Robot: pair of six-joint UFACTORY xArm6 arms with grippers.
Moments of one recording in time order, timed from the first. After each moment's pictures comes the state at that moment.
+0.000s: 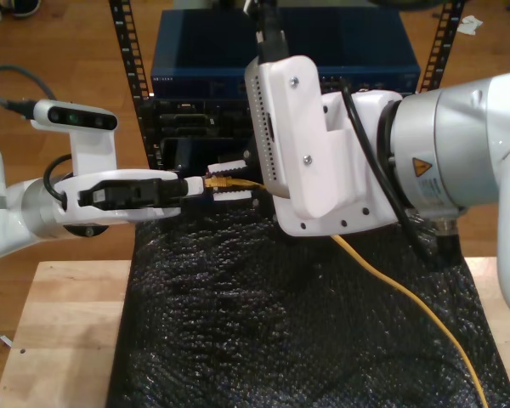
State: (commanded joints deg) left arm 17.5 5.5 -47.9 -81.9 137.2 -273.8; right arm 38.5 -44.0 -38.4 40.1 33.9 -106.5
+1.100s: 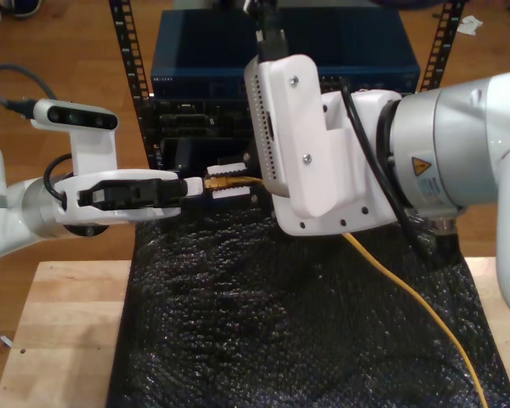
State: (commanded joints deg) left arm 17.5 5.5 -48.1 -82.0 138.5 -273.8; right arm 38.5 -43.9 -38.4 41.0 33.7 -106.5
